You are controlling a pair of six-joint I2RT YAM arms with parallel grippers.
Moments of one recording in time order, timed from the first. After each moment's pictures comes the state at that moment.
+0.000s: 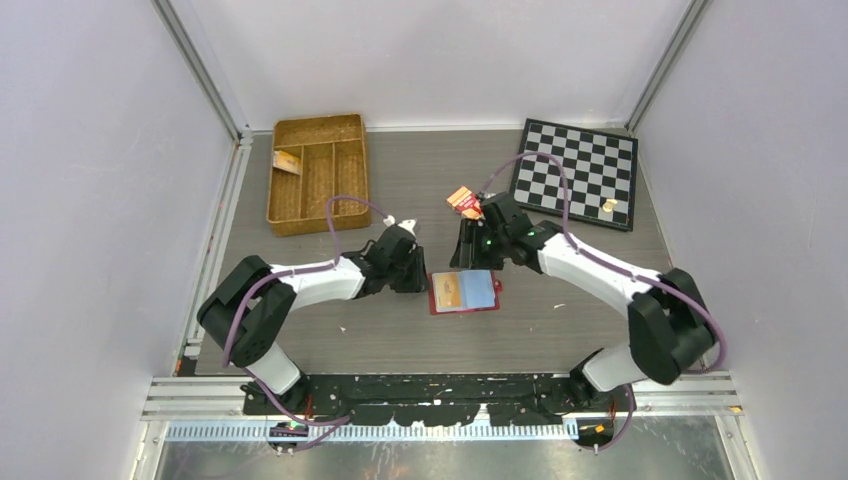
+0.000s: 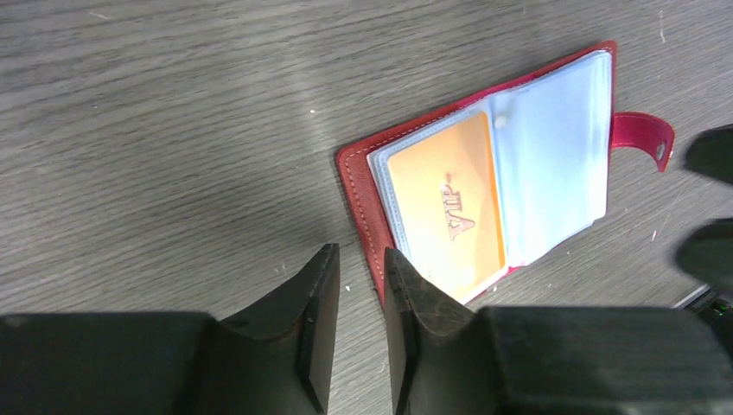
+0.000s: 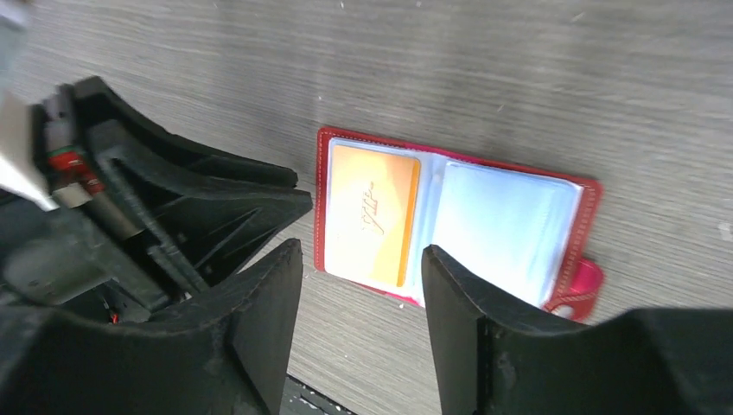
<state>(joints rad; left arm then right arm) -0.75 1.60 0.78 -0.04 0.07 -0.68 0.61 1.49 0.95 -0.37 -0.16 0.62</state>
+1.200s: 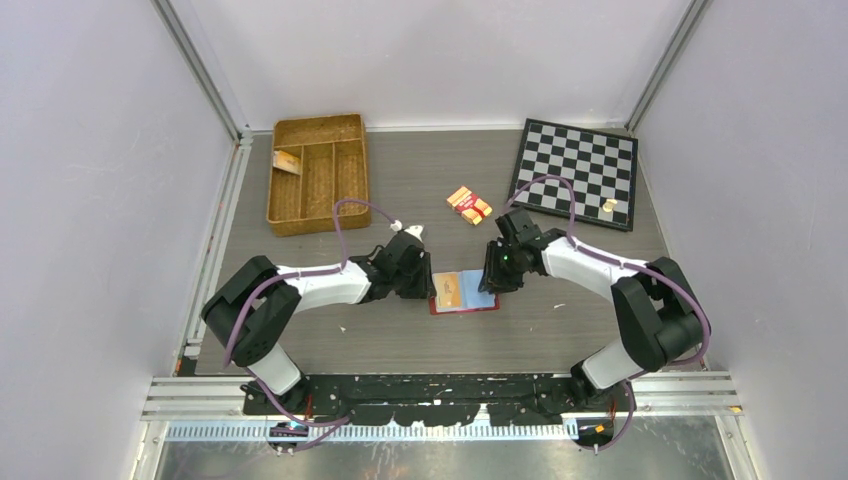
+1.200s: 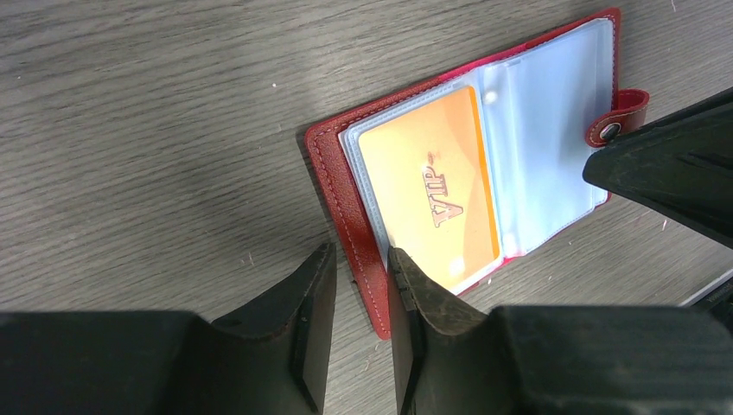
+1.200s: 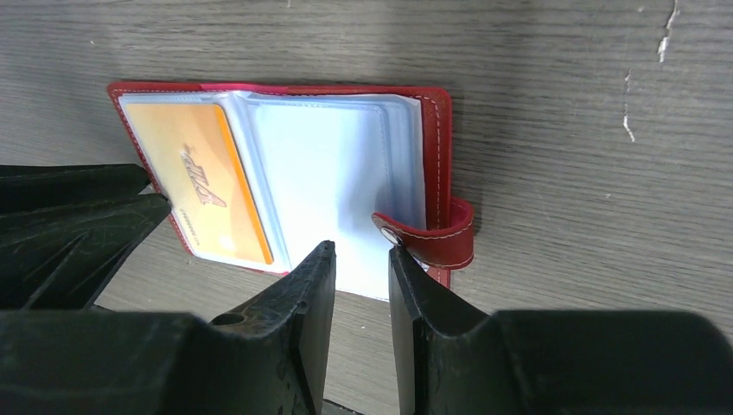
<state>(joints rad) -0.81 1.62 0.79 -0.04 0.03 -0.70 0.48 1.51 0.82 -0.44 -0.20 0.60</state>
